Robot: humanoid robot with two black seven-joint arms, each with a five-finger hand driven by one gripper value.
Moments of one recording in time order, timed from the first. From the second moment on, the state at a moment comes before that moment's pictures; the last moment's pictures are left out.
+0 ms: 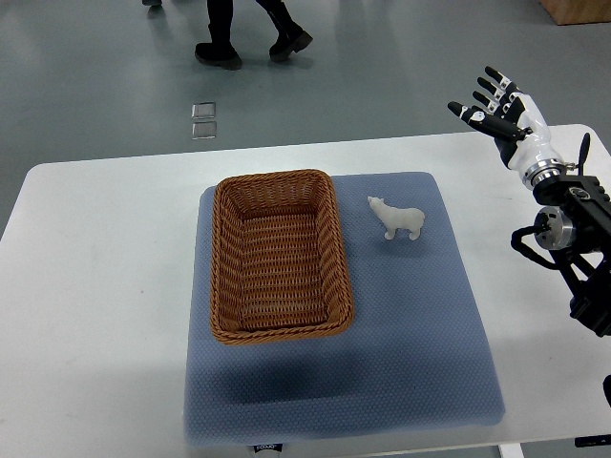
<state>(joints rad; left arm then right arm) 0.01 0.00 -0.16 -0.15 0.04 -0.02 0.05 0.59 -0.21 1.18 0.85 -0.75 -0.03 0.22</state>
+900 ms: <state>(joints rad) 0.01 0.00 -0.16 -0.15 0.04 -0.02 0.05 0.59 -0.27 1.10 0.86 -0.76 0.02 0.22</state>
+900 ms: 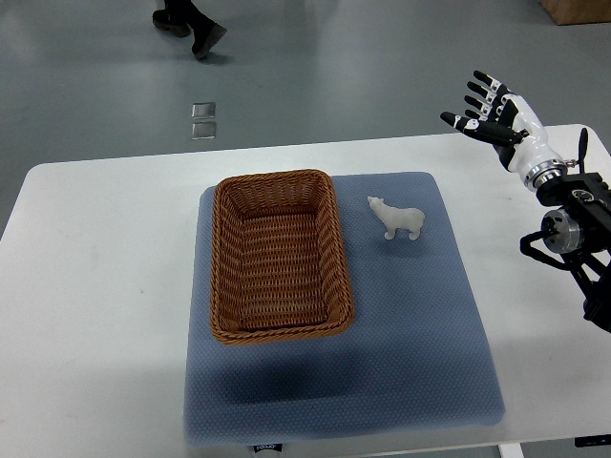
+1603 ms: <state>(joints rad) 0.01 0.00 -0.16 -0.15 0.04 -0.02 0.05 0.58 -0.31 1.04 0.91 -1.01 0.05 0.26</state>
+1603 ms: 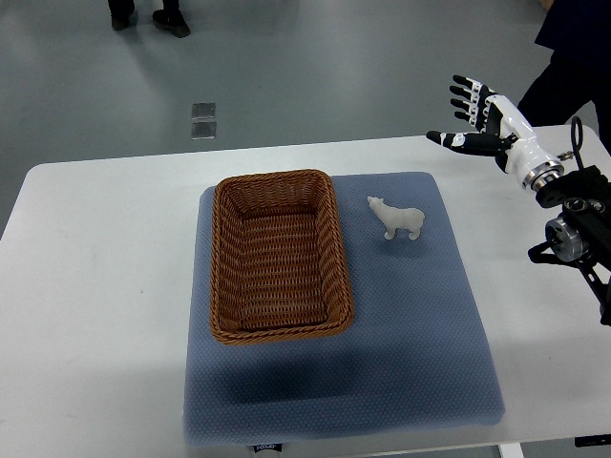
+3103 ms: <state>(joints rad) 0.01 0.00 -0.16 -0.15 0.04 -0.02 0.05 0.74 -0.41 0.46 0.88 -1.52 -0.02 0.27</state>
